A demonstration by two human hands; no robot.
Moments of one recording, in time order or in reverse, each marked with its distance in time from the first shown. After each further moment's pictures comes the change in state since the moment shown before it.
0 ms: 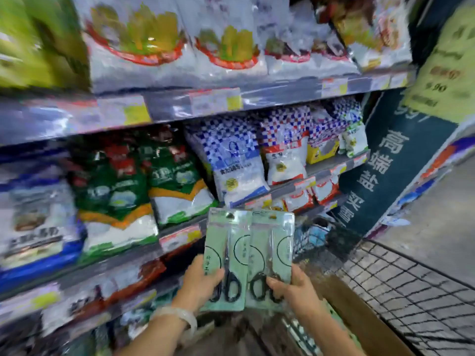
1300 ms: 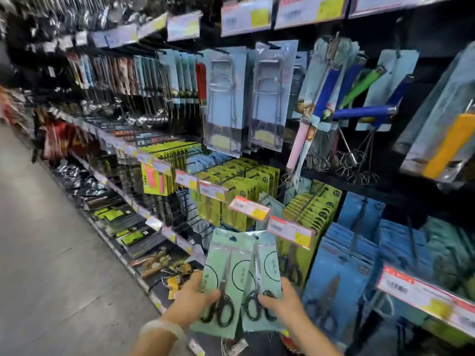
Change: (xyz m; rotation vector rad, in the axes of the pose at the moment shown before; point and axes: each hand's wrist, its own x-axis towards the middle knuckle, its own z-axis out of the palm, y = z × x) left_hand -0.405 -0.335 -0.721 -0.520 0.969 -0.169; right_hand -0.315 0.044 0.861 -0.609 -1.067 -0.237
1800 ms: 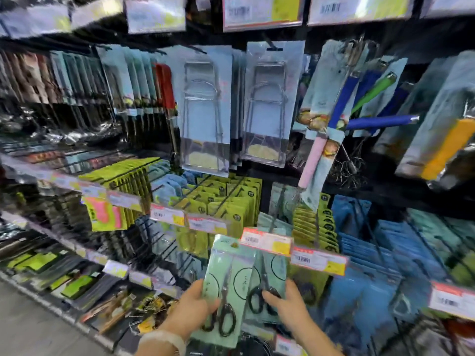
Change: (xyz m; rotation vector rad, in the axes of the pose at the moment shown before) left_hand 0.115 0.053 -0.061 0.172 -0.252 0.014; right_hand 0.059 -0.054 0.048 0.183 0.276 -0.100
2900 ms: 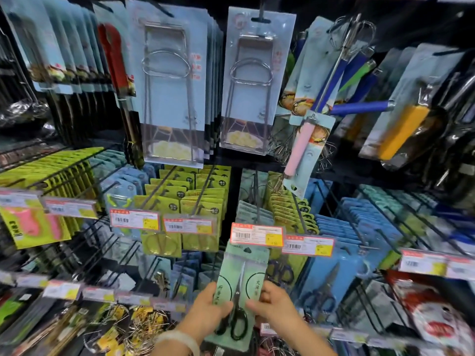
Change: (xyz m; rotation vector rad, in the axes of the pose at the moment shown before) left_hand 0.032 -0.001 0.032 0.113 -0.294 0.078; right_hand -0.029 -0.005 0.023 -0.037 0.010 0.179
